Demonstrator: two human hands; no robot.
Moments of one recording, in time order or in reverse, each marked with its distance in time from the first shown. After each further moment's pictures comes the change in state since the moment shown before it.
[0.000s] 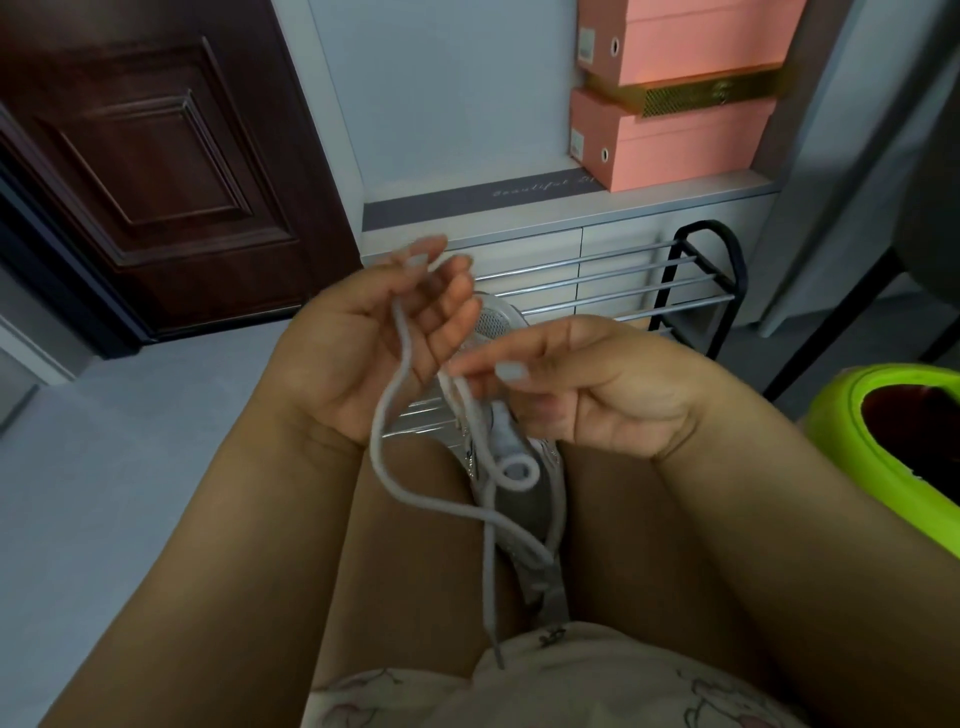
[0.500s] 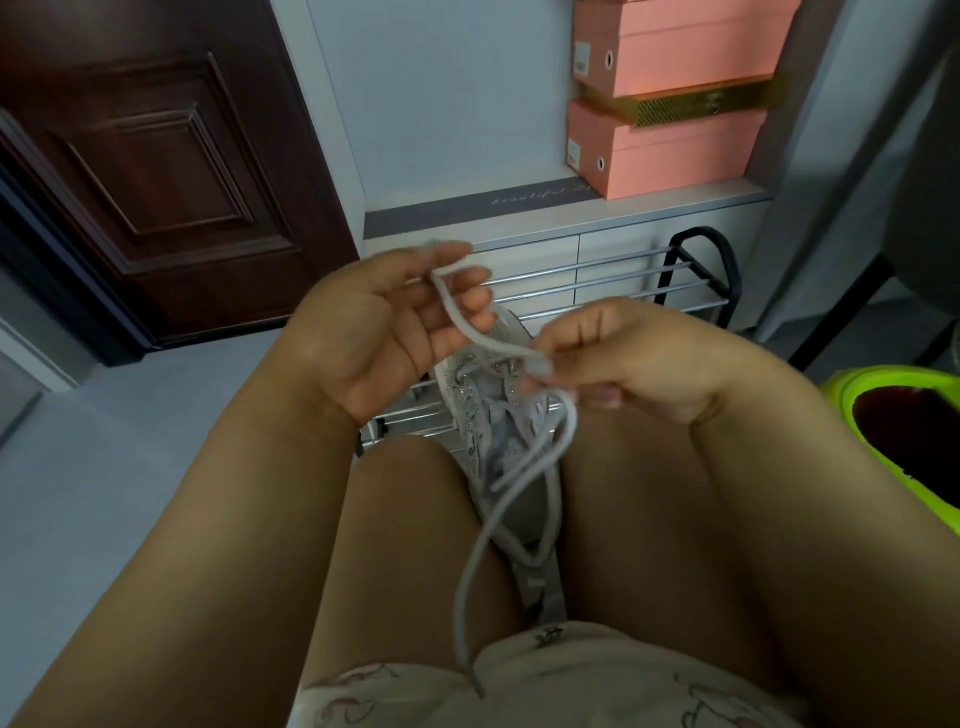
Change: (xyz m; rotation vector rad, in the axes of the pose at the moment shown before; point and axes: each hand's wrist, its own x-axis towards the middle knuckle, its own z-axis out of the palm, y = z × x) left_hand 0.004 0.005 0.004 0.242 0.012 0.016; right_hand -0.019 -0.014 -0.019 -0.564 0.149 -0.034
